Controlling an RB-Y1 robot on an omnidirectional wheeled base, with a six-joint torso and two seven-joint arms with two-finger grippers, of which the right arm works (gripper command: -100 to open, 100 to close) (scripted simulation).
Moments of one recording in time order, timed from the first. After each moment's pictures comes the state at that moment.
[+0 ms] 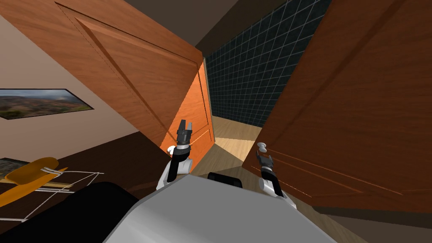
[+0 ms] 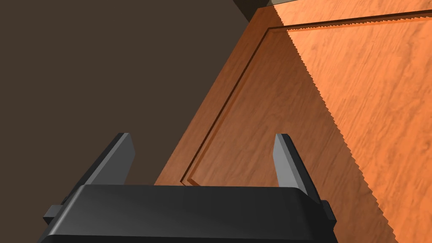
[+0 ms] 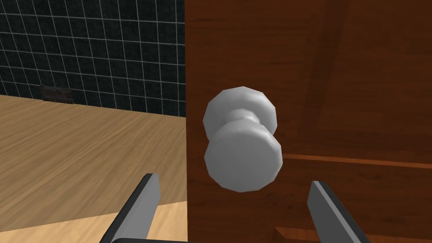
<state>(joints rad) -0.05 -0.27 0.10 -0.68 -0.58 -0.83 -1.42</state>
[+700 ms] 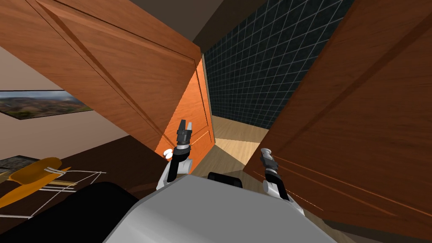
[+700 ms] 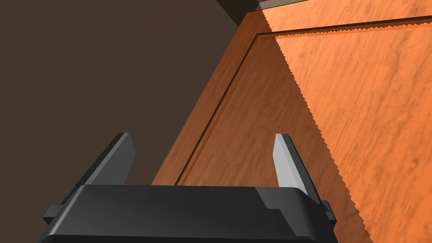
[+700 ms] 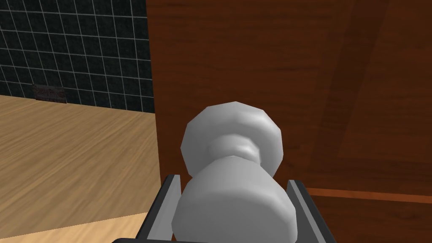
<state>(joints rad) -0.04 -0.31 0.09 -0.66 -0.59 -0.85 -1.46</state>
